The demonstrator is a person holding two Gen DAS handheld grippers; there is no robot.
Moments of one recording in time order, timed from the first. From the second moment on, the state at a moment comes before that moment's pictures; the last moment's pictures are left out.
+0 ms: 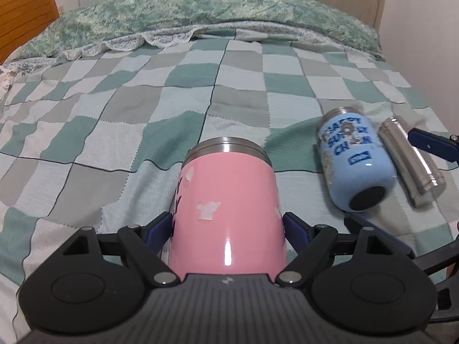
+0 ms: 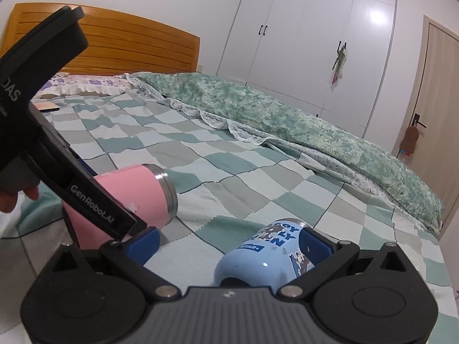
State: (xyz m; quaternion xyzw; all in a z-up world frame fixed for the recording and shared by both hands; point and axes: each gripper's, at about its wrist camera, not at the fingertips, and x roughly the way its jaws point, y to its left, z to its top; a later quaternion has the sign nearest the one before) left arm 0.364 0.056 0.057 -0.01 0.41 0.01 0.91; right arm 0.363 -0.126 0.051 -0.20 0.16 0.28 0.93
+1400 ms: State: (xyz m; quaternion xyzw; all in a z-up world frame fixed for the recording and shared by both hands) left arm 0.176 -0.076 0.038 -0.04 0.41 -0.05 0.91; right arm 0.123 -0.268 0.048 -0.19 0.24 0.19 0.93
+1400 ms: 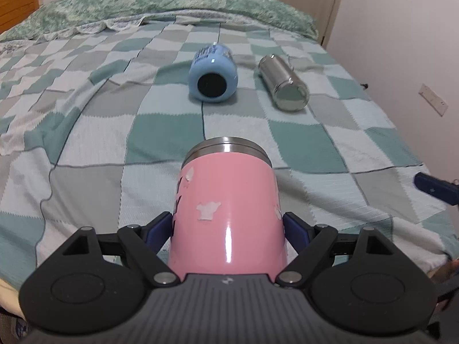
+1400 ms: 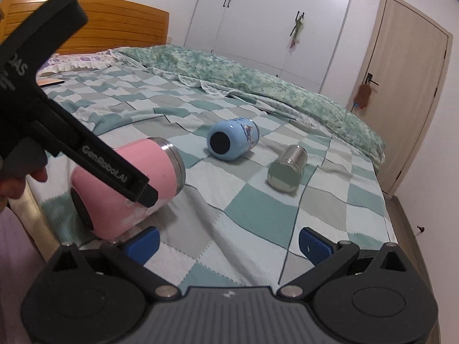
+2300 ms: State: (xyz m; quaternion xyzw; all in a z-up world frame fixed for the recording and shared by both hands) left arm 0.140 -0.021 0.089 0.00 0.32 -0.10 0.94; right arm 0.110 -0.245 0.071 -0.19 0.24 0.18 0.93
